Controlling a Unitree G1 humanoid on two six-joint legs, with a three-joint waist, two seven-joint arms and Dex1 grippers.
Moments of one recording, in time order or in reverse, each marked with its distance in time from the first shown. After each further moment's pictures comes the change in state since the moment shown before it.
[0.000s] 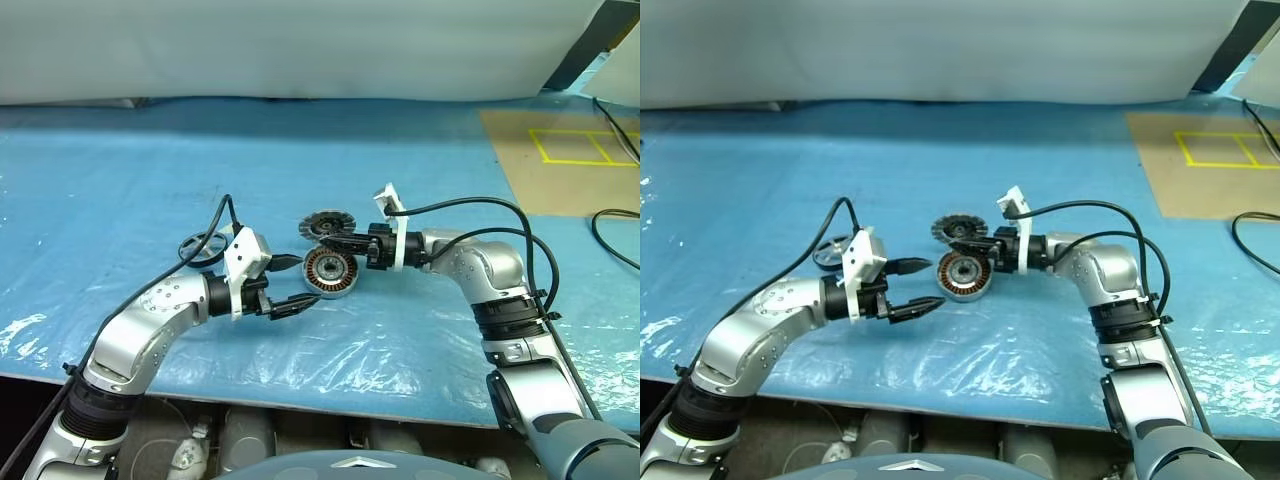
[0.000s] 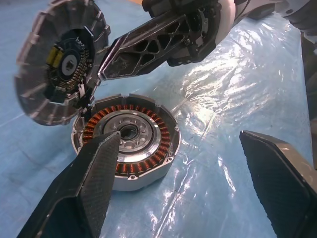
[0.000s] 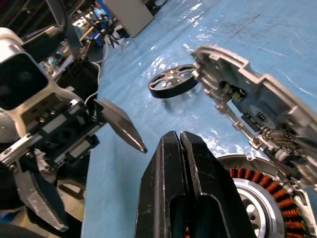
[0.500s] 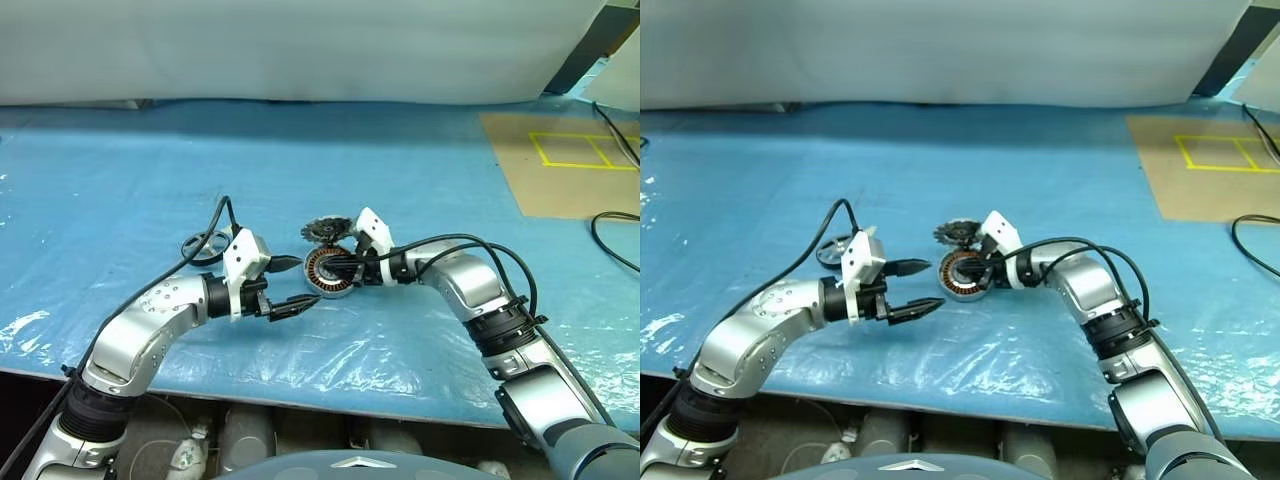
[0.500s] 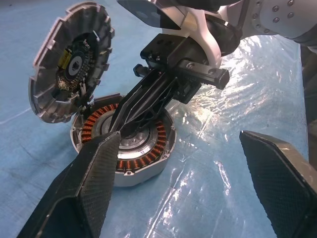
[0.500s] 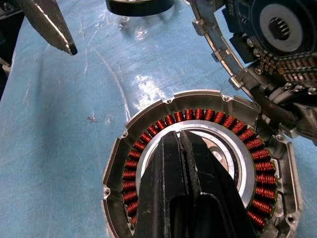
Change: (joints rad) left arm 0.013 -0.001 0.000 0.001 0.000 -0.010 0.001; right arm 0.035 -0.048 0.222 0.032 -0.266 -0.247 -0.050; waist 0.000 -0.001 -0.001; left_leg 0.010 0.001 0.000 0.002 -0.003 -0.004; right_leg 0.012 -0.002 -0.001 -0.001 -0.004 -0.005
